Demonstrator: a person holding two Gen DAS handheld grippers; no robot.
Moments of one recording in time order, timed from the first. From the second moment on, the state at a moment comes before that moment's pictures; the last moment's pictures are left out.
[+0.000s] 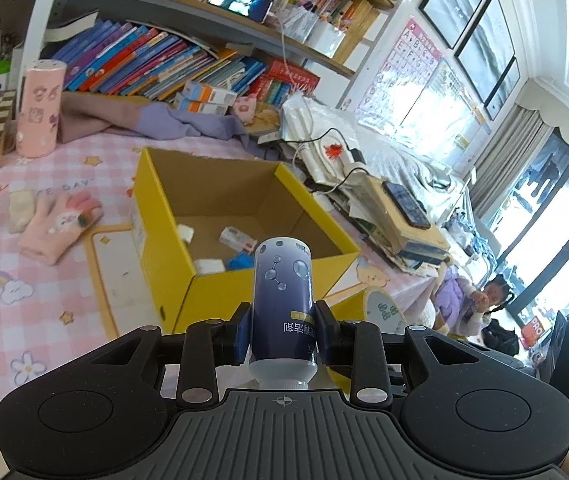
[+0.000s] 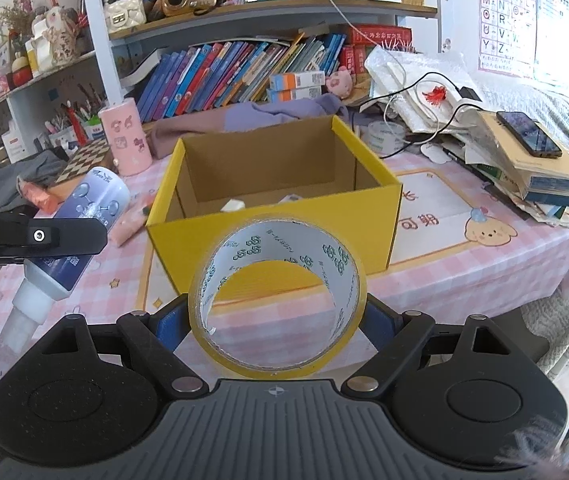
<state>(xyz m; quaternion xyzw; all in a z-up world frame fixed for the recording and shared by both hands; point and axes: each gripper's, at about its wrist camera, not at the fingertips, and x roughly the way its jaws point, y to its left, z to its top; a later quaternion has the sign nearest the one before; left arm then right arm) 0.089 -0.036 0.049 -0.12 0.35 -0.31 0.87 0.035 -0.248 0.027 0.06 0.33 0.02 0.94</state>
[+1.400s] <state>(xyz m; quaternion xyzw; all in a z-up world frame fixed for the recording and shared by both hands) 0.216 -0.105 0.048 -0.14 0.34 -0.19 0.91 0.227 -0.297 0.032 -0.04 0.32 0.17 0.93</state>
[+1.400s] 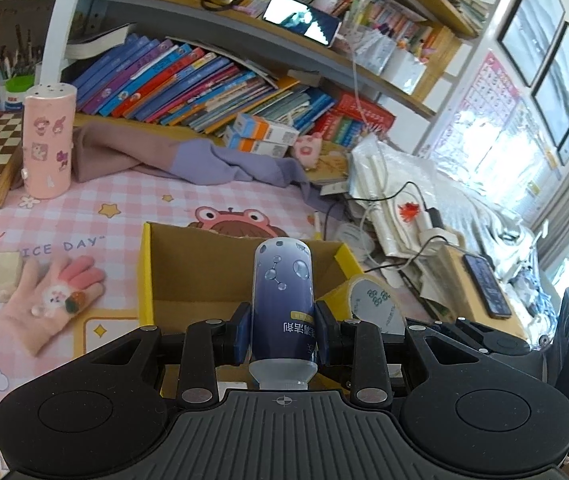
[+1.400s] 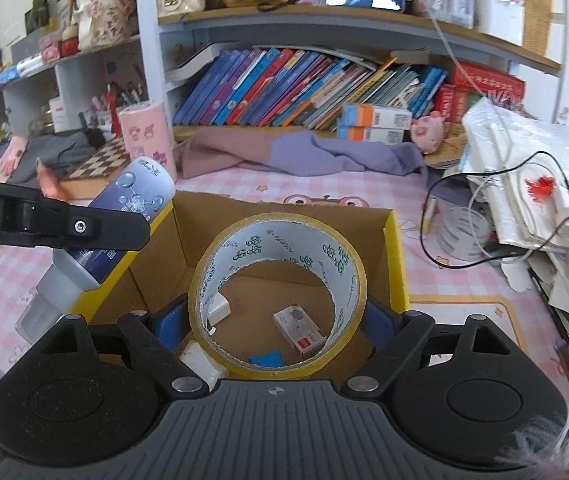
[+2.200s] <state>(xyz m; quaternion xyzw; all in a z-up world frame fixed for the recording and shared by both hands) 0.254 -0.144 -0.001 -0.09 0.40 -0.13 0.90 0.275 -0.295 -0.010 -0.13 0.39 0.26 0.87</state>
